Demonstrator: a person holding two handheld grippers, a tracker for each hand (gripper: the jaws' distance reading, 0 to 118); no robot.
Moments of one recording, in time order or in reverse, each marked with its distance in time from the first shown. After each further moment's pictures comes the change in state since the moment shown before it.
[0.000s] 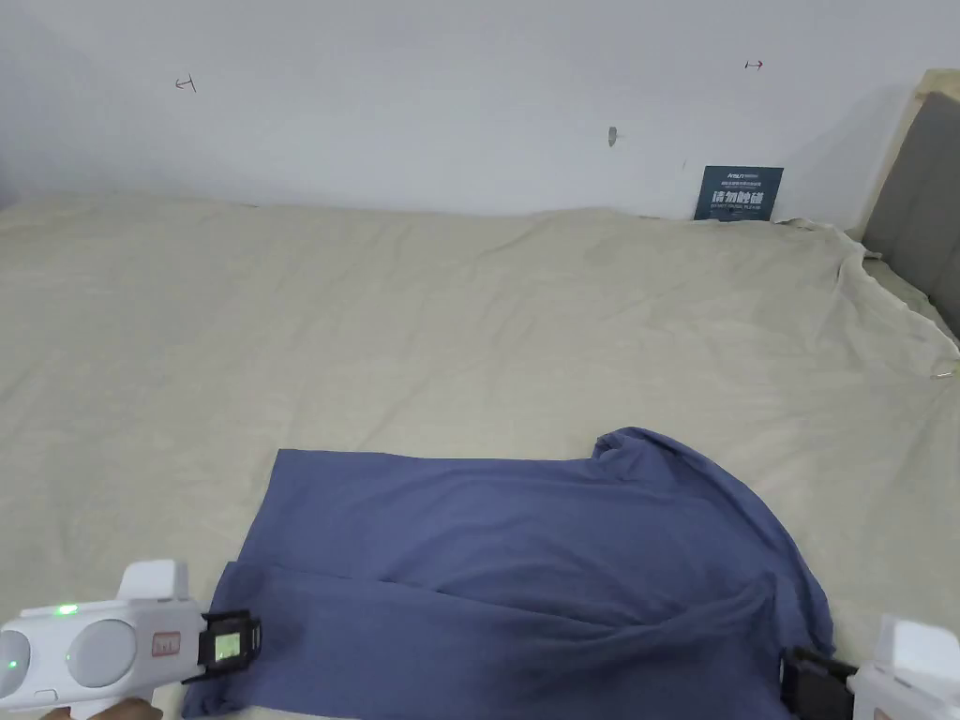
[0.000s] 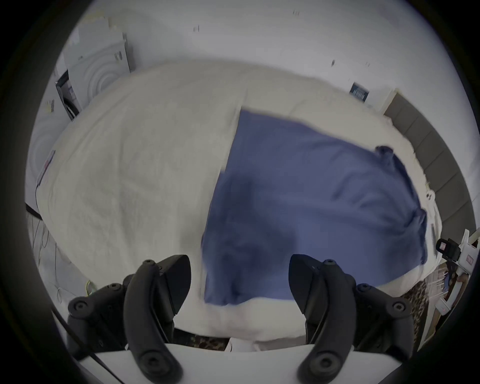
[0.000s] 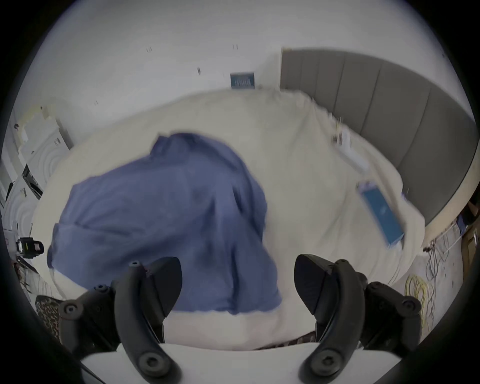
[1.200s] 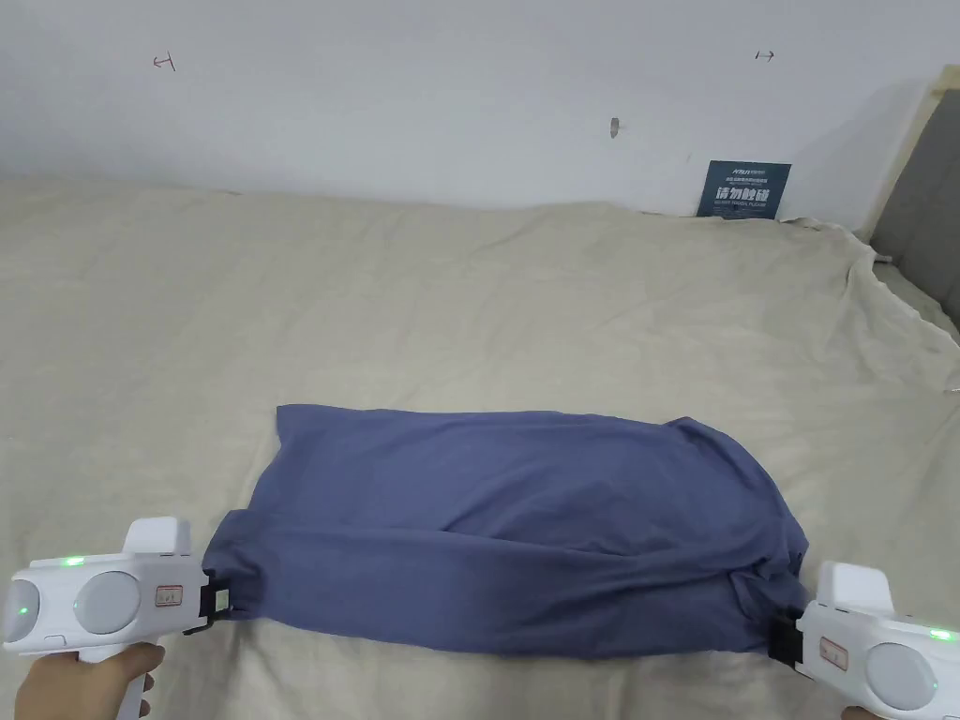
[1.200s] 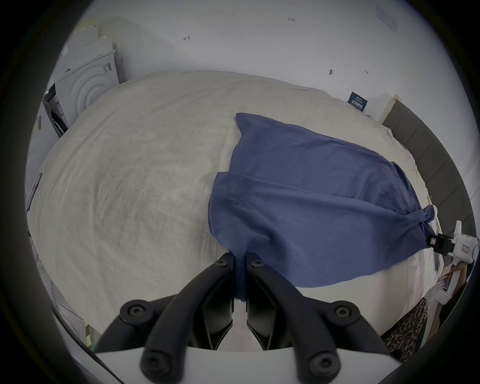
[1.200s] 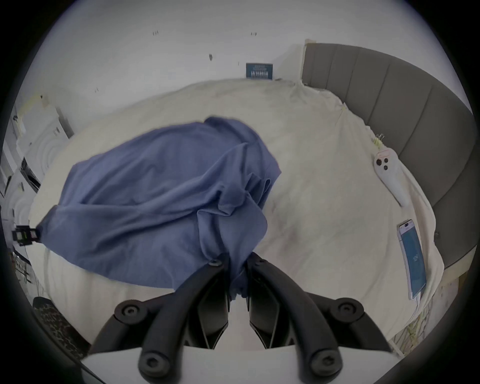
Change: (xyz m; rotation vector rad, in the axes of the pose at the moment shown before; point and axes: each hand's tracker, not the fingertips) left arm 0.002 0.047 -0.063 -0.026 -0.013 -0.012; right arm 0.004 0.049 -0.120 -0.111 0.051 0.043
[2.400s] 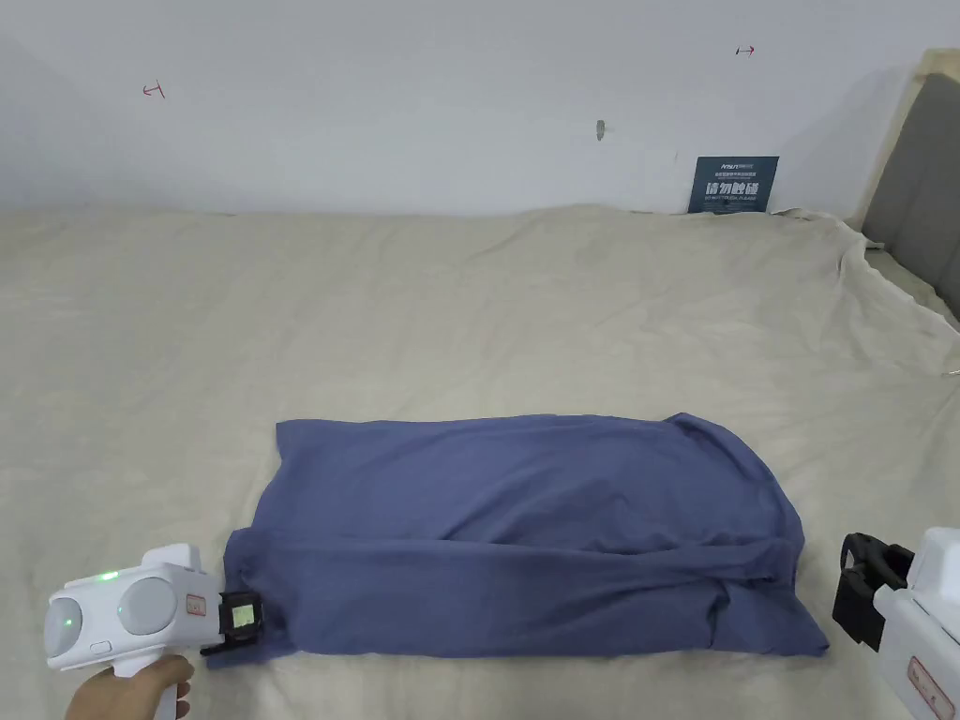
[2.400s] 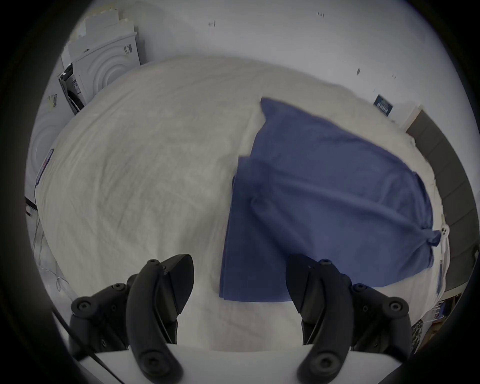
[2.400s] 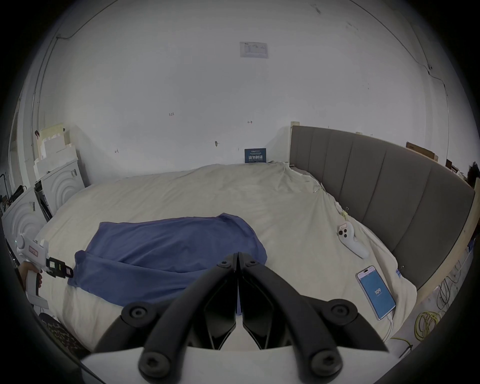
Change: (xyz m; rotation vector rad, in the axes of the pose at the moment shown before) left arm 0.004 0.005 -0.045 -0.111 0.119 0.091; right arm -0.032 0.002 0.137 0.420 -0.015 -0.006
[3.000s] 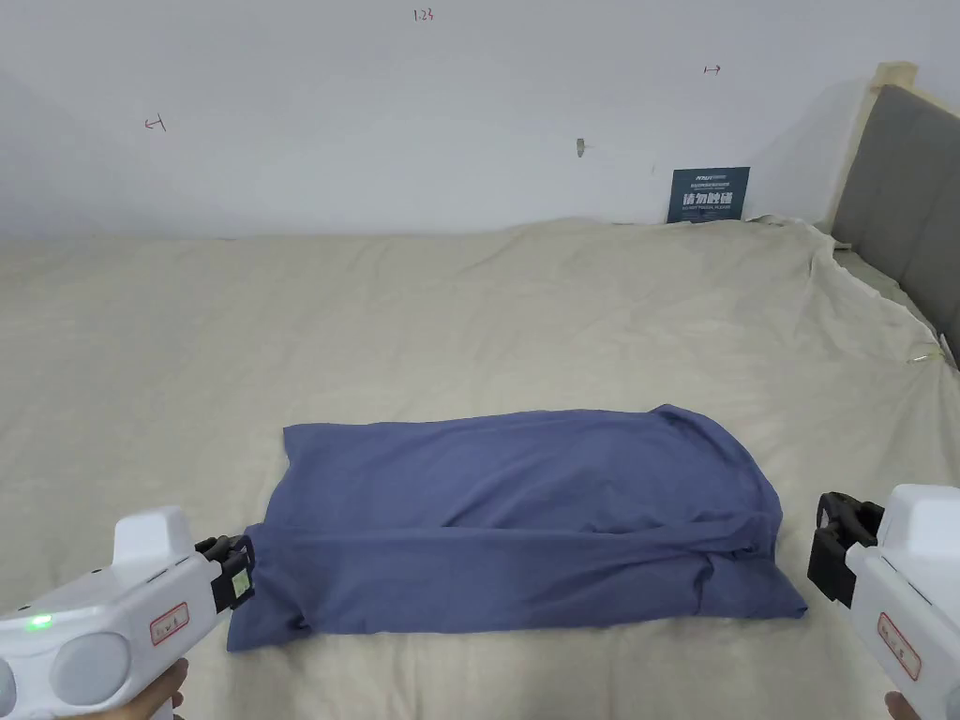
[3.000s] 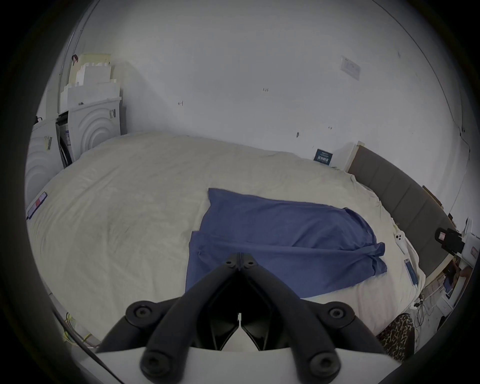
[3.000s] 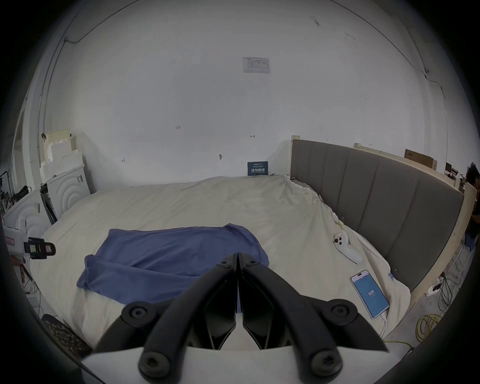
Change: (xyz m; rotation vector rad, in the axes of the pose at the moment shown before) left arm 0.007 -0.046 0.144 0.448 -0.243 -0.077; right arm -0.017 0.004 0.052 0.083 0.003 0.007
